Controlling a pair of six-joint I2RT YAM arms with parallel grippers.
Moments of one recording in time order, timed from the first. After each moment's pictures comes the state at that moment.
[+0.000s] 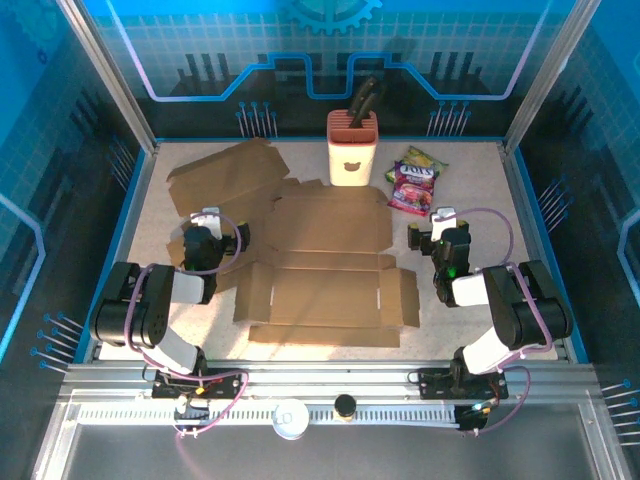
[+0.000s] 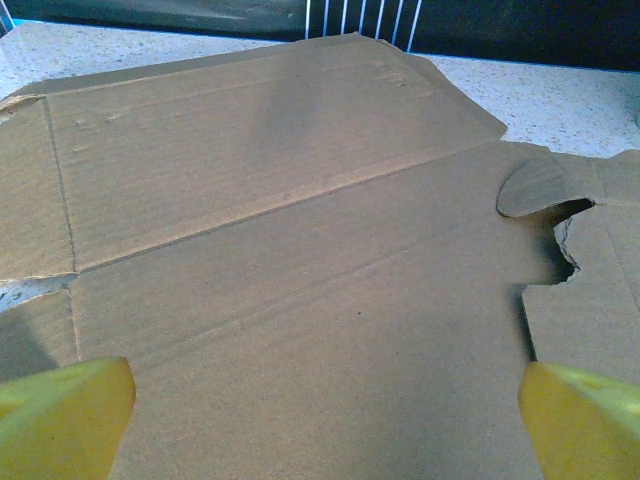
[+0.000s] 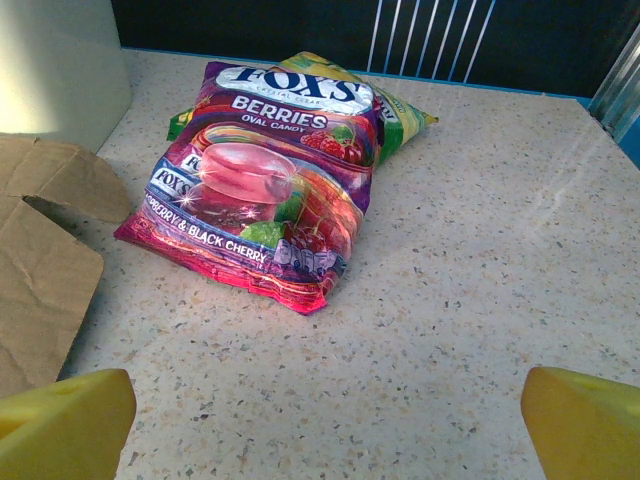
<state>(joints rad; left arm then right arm) -0.01 1.57 0.36 0.84 -0.03 -0.11 0.12 1.56 0.35 0.86 0.18 -0.06</state>
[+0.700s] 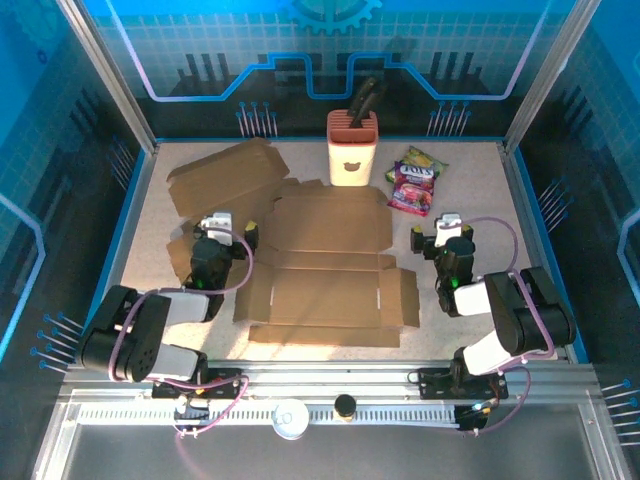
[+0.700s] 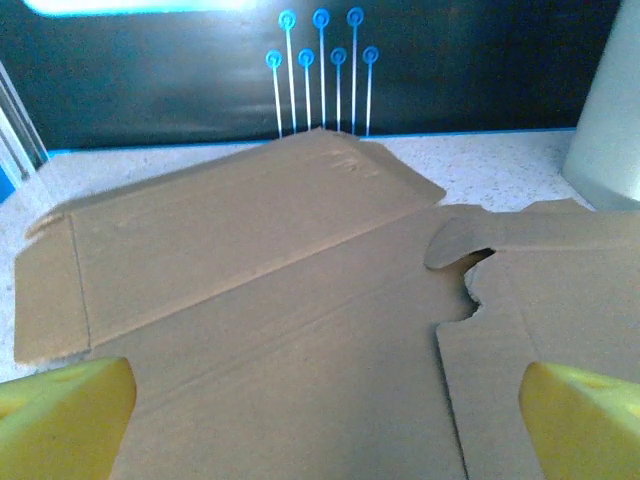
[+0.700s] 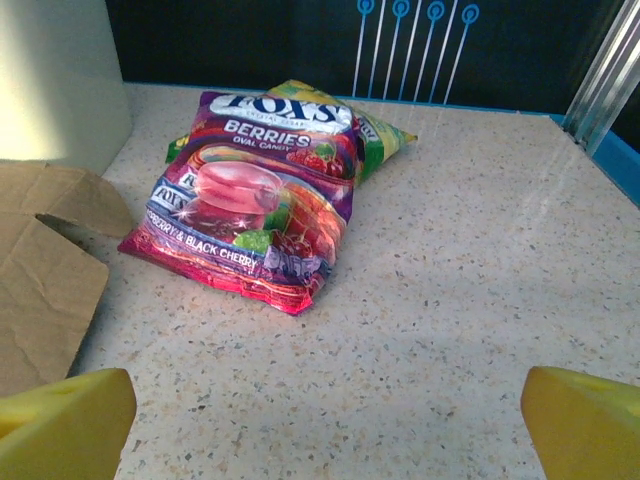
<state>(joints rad) -0.18 1.39 0.26 0.94 -0.22 -0.01 0.11 1.53 0.26 1.00 0.18 -0.05</state>
